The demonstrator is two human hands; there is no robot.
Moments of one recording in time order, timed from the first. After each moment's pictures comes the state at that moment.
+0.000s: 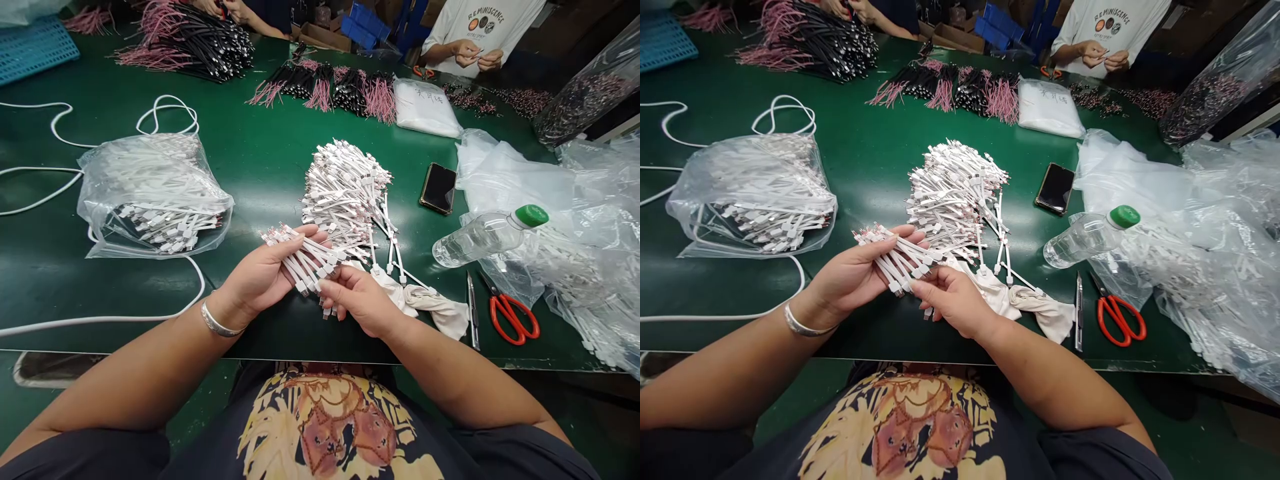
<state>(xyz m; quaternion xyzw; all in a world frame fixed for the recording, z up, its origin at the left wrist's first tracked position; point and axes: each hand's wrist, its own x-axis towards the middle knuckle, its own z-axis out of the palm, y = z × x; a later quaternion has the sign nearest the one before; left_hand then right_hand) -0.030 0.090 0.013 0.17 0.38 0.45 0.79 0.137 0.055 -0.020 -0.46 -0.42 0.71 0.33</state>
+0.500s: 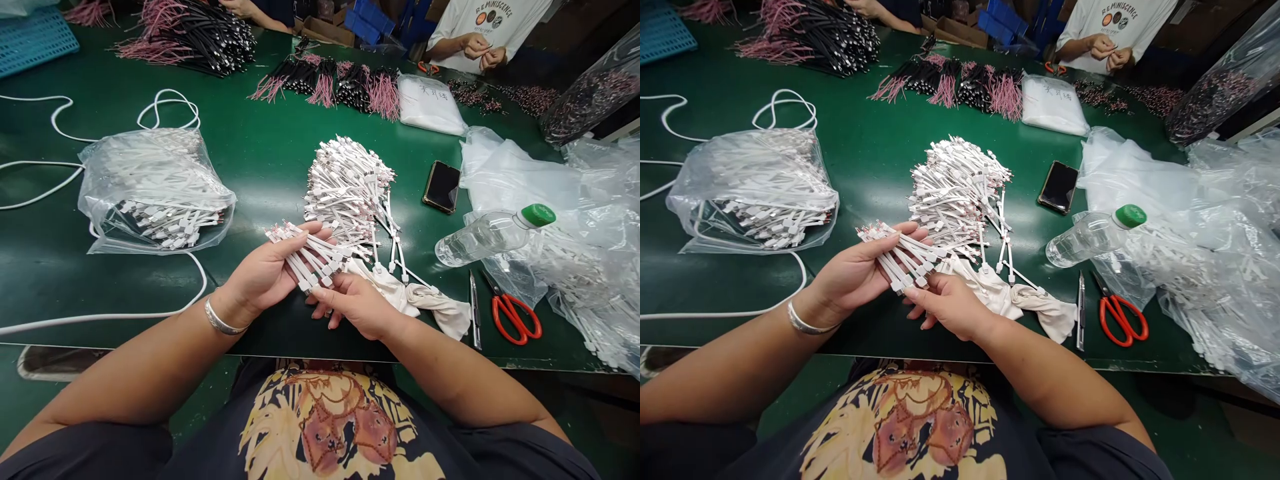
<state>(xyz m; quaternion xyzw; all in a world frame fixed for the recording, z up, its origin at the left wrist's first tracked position) -0.029 0.089 0.013 0.18 0.38 0.45 0.79 0.131 0.051 -0.020 -0.43 -0.43 0.75 0.25</state>
